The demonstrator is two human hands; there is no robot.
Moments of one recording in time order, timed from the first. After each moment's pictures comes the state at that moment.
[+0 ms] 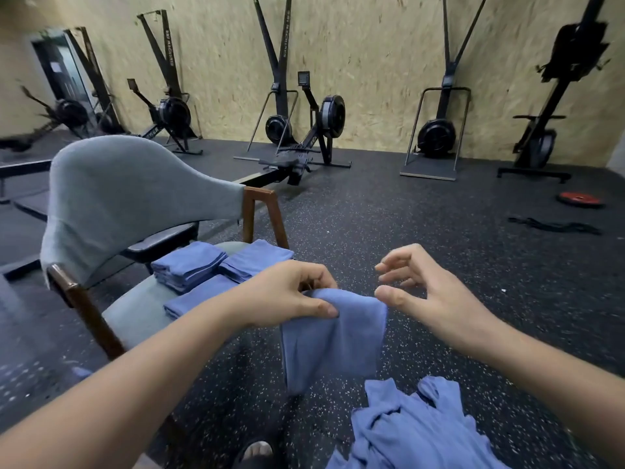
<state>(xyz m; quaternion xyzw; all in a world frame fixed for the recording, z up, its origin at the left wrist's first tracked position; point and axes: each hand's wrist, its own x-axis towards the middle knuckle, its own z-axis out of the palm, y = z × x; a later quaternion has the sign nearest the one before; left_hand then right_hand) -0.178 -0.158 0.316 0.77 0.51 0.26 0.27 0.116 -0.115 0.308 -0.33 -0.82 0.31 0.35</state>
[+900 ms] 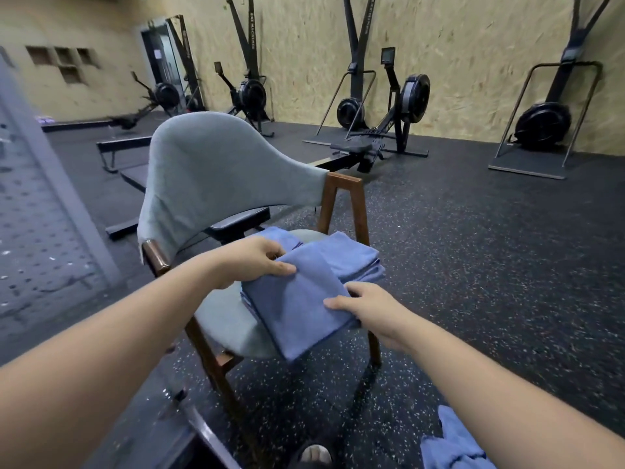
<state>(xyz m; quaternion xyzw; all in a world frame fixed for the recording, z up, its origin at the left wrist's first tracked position) -0.397 -0.137 0.289 0.54 0.76 0.23 0.28 -0.144 -0.038 0.201 -0.35 -0.68 0.62 0.18</state>
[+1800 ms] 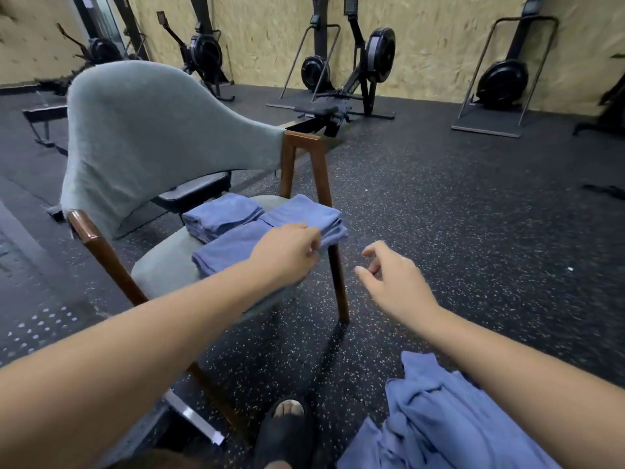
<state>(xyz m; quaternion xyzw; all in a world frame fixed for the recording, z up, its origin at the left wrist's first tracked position) -0.286 -0.078 0.217 0.72 0.68 0.16 -0.05 -0.046 -0.028 0.180 -0.43 -0.85 0.19 0.25</state>
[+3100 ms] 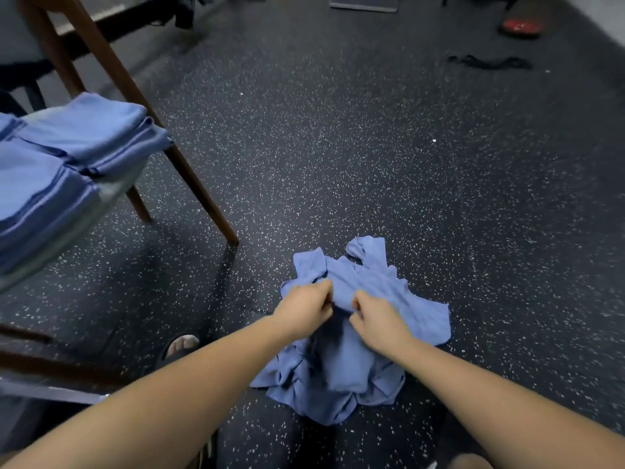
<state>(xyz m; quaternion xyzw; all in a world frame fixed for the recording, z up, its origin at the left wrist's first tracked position) 0.011 -0.096 -0.070 0.79 0.55 0.08 0.24 0.213 -0.118 -0.065 -0.63 -0.73 0.27 0.05</state>
